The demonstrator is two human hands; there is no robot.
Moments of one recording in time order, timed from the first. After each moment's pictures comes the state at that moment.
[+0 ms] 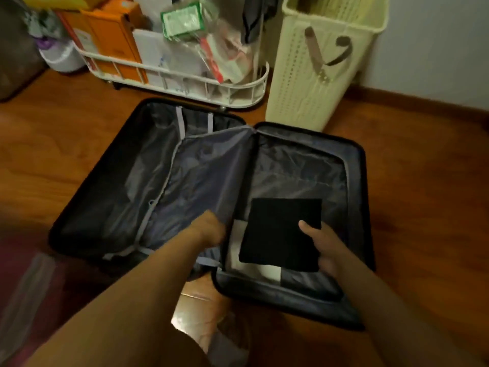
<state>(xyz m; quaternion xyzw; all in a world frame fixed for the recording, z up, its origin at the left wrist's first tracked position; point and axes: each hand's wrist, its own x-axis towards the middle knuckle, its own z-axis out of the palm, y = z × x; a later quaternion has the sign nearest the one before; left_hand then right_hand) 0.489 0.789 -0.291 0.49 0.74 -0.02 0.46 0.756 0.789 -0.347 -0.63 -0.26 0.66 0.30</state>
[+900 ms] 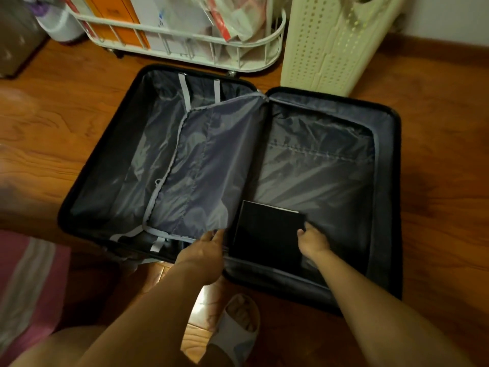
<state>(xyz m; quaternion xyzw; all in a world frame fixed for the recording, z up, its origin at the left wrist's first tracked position) 0.482 0.727 -0.388 0.59 0.69 -0.20 0.37 0.747 0.799 -0.493 -0.77 -0.47 0.43 -0.07</state>
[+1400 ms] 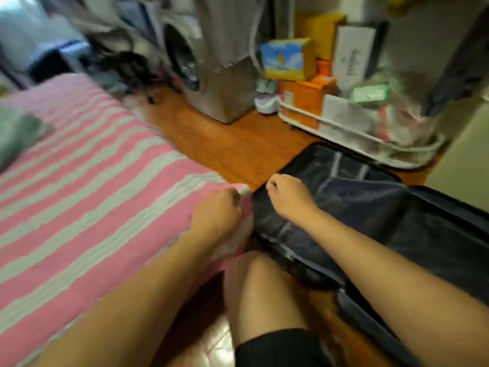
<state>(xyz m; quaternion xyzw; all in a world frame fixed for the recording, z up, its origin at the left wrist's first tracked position) 0.301 0.560 -0.098 0.42 0.89 0.14 0.09 0.407 0.706 -0.131 -0.35 -0.89 0.28 0.11</state>
